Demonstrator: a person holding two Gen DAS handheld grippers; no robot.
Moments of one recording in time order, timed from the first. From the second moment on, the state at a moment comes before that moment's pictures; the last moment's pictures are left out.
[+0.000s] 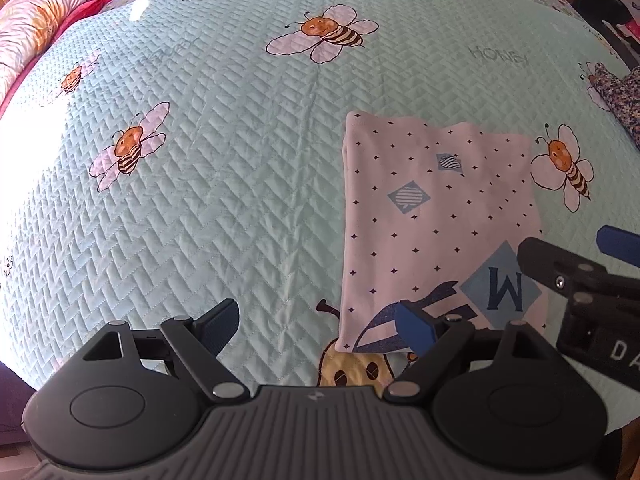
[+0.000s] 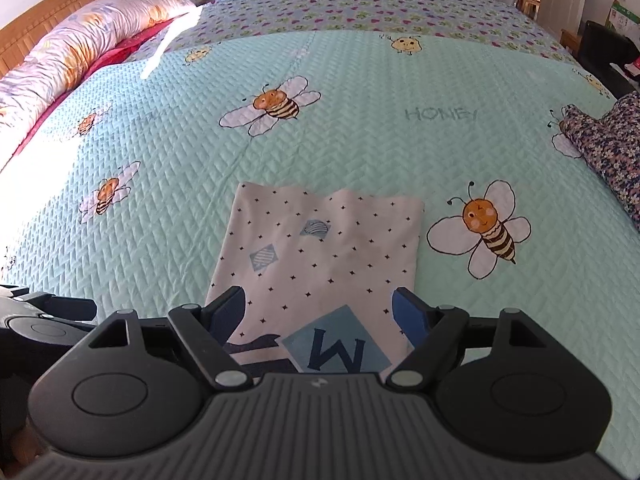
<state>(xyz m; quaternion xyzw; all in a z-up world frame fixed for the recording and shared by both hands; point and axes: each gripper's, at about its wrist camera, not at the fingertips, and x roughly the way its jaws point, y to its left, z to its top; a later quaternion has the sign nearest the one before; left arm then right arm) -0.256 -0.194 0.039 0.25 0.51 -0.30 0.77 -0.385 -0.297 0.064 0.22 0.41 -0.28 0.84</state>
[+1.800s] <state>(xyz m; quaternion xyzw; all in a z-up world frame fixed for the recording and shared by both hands) -0.172 -0.184 -0.103 -0.20 0.70 -0.48 0.50 -0.460 -0.387 -0.092 0.64 0.33 -0.04 0.69</state>
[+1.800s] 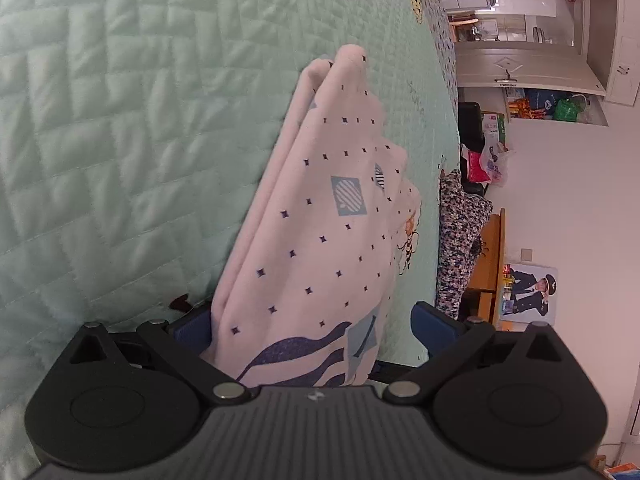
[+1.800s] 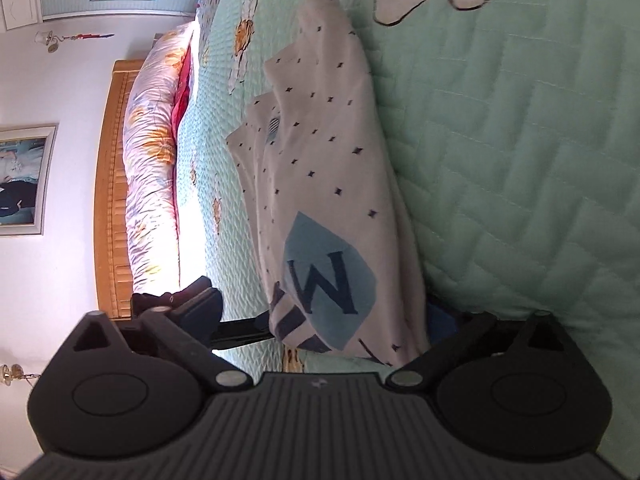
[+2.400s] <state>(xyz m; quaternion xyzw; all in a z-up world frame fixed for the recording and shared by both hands) -0.165 -0.181 -0.092 -0.22 0.69 -0.49 0.49 -0.492 -0.385 -0.093 0.66 0.25 -0.05 0.71</state>
